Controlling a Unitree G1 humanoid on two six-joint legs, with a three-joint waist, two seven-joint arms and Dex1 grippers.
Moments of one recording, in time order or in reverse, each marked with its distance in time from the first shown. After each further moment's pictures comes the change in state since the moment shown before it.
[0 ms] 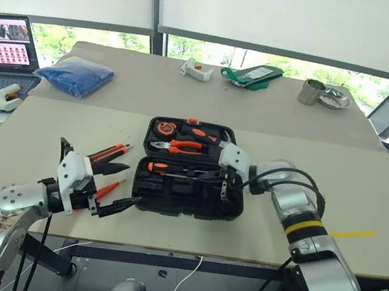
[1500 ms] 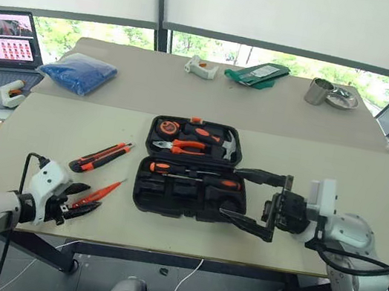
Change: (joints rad) left arm 0.082 0.129 0.020 0.092 0.140 0.200 0.079; right arm 0.572 -0.200 -0.289 -0.886 0.536 0.096 -0.098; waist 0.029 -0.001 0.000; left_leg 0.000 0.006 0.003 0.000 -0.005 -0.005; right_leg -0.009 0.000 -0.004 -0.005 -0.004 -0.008
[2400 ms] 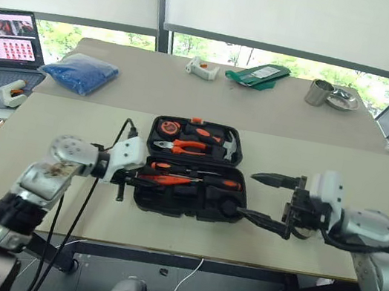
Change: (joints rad) left arm -0.695 -0.124 -0.500 0.270 0.203 -0.139 -0.282; right arm -0.066 -0.186 0.004 0.119 -0.087 0.136 -0.023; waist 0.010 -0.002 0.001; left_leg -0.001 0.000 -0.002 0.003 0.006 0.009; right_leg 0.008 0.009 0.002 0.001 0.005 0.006
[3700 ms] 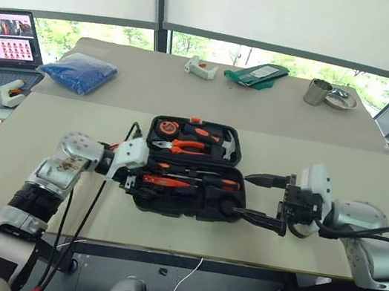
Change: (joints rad) left arm -0.039 -0.019 0.118 0.172 -0.073 -0.170 -0.173; right arm -0.039 0.019 0.030 0.064 0.029 0.036 0.087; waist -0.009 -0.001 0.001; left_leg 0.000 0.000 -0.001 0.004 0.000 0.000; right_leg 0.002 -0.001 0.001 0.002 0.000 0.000
